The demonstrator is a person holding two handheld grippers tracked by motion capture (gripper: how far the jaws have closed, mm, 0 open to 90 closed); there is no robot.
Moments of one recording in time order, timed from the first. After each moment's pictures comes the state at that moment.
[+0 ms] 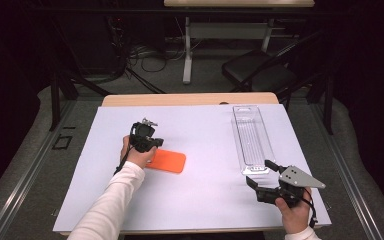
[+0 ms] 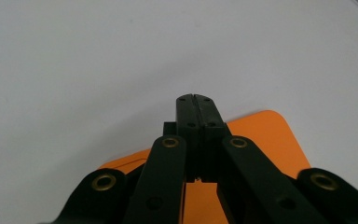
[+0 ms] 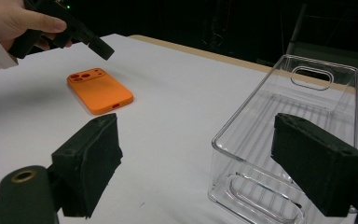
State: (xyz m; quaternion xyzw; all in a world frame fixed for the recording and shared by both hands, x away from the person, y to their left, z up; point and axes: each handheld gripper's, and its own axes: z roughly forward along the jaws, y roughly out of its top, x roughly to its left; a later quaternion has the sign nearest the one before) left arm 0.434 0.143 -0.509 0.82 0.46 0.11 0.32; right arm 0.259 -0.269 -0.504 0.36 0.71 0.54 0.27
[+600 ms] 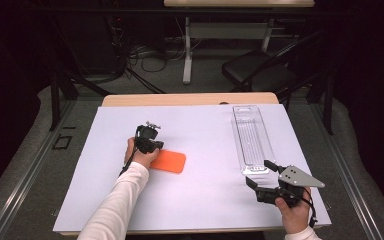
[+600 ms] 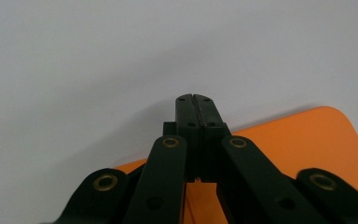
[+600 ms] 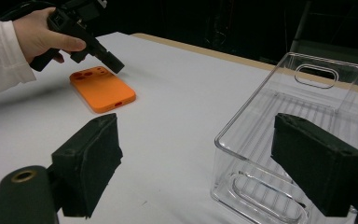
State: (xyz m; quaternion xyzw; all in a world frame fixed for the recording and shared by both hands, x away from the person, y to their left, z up) left arm 0.449 0.140 -0.537 0.82 0.49 0.12 0.29; right arm 0.260 -0.269 -0.505 0.36 0.72 0.53 0.26
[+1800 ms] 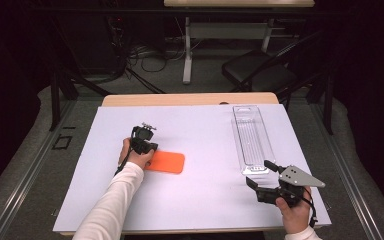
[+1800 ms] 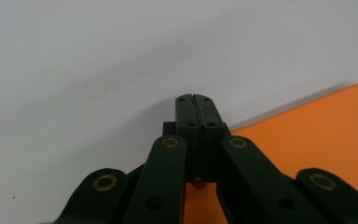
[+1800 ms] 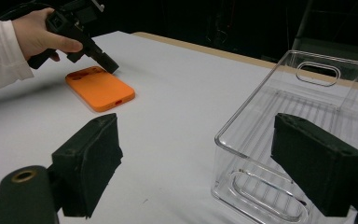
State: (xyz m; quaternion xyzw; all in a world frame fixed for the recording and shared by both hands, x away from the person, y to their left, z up) left arm 0.448 0.157 -0.541 0.83 0.49 0.12 0.26; right arm 0.260 -0.270 -0.505 0.36 0.72 0.54 0.26
